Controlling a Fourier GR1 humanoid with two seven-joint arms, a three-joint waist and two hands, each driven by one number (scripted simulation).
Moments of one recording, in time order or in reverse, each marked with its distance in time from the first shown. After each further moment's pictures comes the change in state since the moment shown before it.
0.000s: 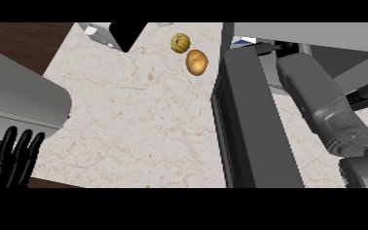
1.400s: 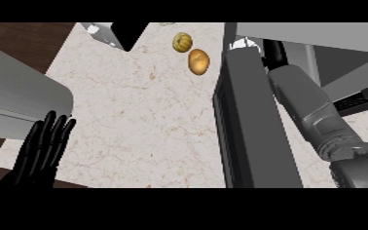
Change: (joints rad) left arm -0.104 -0.022 -0.104 0.051 -0.136 0.033 0.026; right arm 0.014 0.042 -0.009 0.100 0.043 0.054 -0.063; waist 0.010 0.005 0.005
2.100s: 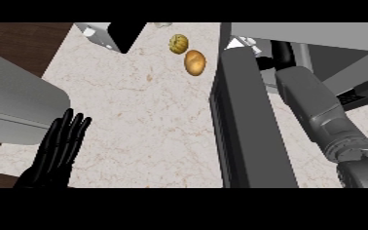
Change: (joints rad) left arm -0.017 -0.039 -0.080 -0.005 -0.062 0.029 0.025; right arm 0.020 -0.032 -0.040 -0.004 -0.028 0.098 -0.006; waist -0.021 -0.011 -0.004
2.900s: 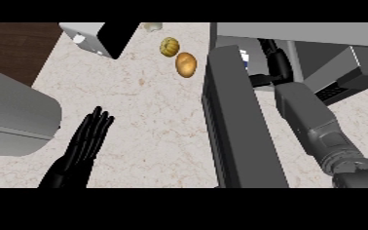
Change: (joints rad) left arm -0.036 -0.006 -0.071 0.084 -0.037 0.008 0.006; right arm 0.110 0.027 -0.048 -0.035 -0.050 0.170 -0.053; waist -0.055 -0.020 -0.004
